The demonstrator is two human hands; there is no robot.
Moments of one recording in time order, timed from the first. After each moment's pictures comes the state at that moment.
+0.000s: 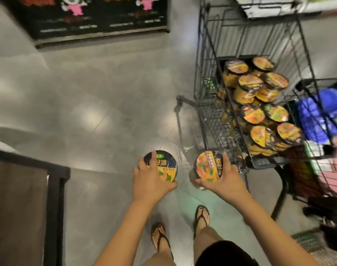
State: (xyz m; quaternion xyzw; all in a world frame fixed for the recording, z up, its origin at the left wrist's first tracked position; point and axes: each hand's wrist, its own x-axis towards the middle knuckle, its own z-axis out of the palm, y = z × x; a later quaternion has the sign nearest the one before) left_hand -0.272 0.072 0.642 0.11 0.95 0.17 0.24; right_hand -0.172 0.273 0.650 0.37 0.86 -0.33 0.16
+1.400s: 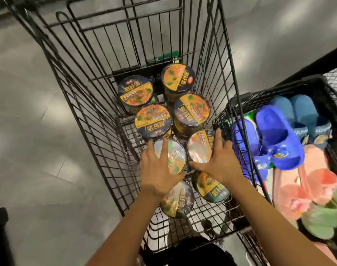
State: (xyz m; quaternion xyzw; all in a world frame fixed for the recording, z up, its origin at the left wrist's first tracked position) left_hand -0.365 0.588 0.569 0.25 0.92 0.07 0.28; right_hand -0.273 0.761 0.578 0.38 0.87 -0.25 0.19
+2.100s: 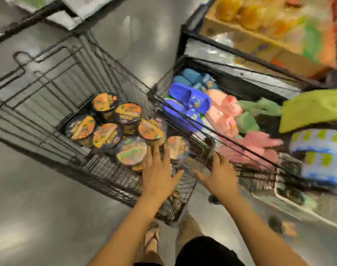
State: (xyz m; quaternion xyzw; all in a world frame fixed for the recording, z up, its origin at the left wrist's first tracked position) left_hand -0.296 0.526 0.650 0.63 0.74 0.07 0.20; right_hand -0.104 0.568 0.642 0.69 0.71 -0.16 0.02
